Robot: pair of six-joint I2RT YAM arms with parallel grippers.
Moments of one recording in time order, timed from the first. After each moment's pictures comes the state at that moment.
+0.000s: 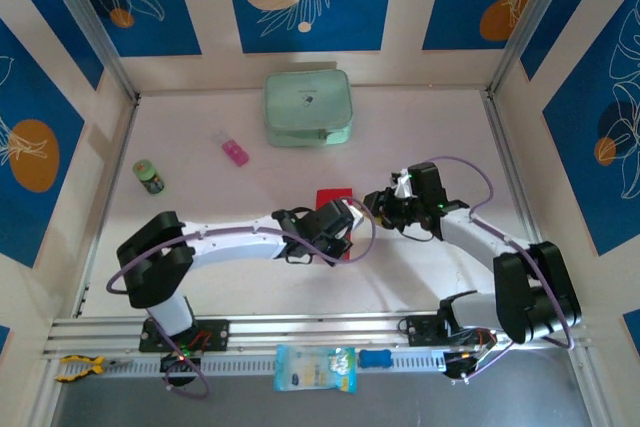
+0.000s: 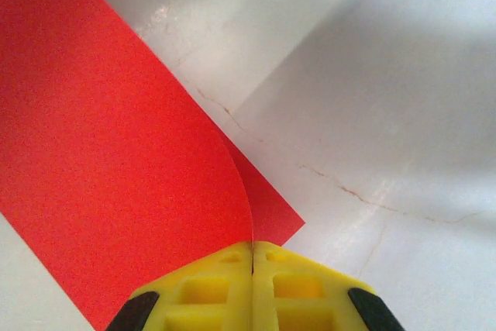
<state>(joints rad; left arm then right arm) -1.10 1.67 1.05 -0.38 -0.04 -0.30 0.28 1.29 0.58 -0.14 -0.64 0.88</state>
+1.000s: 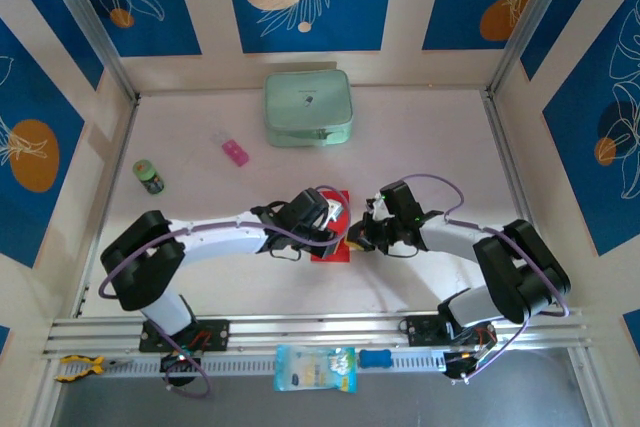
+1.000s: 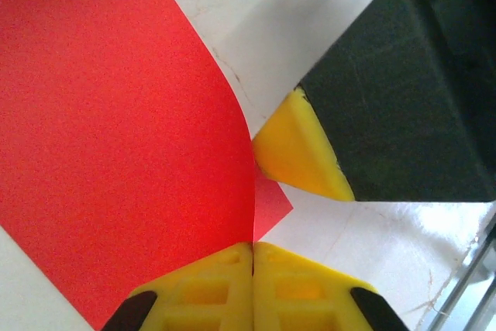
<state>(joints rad) -0.95 1.61 0.91 -0.24 0.23 -0.48 0.48 1.42 0.51 -0.05 -0.67 0.94</state>
